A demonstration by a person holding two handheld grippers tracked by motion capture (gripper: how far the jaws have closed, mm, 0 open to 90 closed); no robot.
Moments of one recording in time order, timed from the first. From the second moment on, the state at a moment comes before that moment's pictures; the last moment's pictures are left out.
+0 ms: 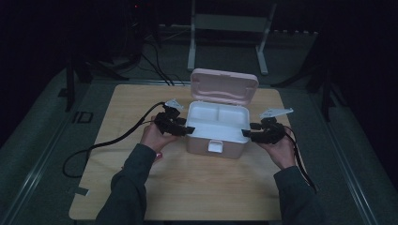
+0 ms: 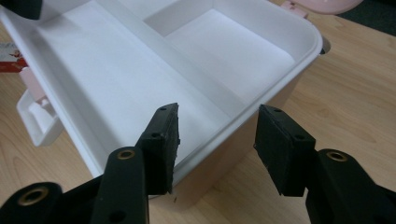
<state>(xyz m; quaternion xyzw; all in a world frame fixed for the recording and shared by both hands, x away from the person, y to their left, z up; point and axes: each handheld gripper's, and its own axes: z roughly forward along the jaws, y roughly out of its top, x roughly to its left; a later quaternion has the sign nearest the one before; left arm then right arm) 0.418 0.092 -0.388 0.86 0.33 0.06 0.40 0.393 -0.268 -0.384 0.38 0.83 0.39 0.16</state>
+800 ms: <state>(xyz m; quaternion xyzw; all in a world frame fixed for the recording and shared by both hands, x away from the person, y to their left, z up) 0.378 0.118 -0.386 0.85 0.37 0.08 0.38 0.391 -0.237 -0.385 0.33 0.85 0.39 0.15</state>
